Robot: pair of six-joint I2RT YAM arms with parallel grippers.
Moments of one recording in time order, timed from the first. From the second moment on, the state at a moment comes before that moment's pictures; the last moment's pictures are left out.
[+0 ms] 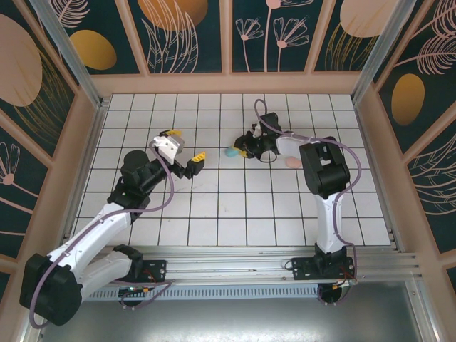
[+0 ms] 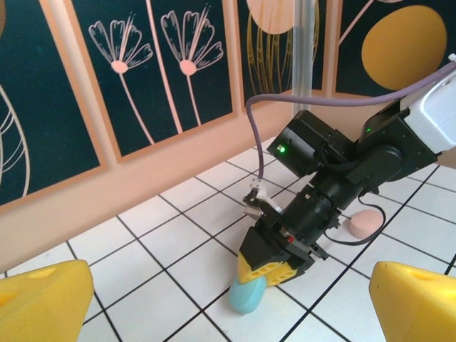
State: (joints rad) left arm -0.43 0.99 0.59 0.34 0.30 0.10; right arm 0.38 2.16 1.40 -0.12 -0.64 0.88
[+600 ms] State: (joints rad) left arm -0.42 0.96 0.48 0.37 -0.02 0.00; right arm 0.39 2.10 1.41 -0.25 -0.55 0.78
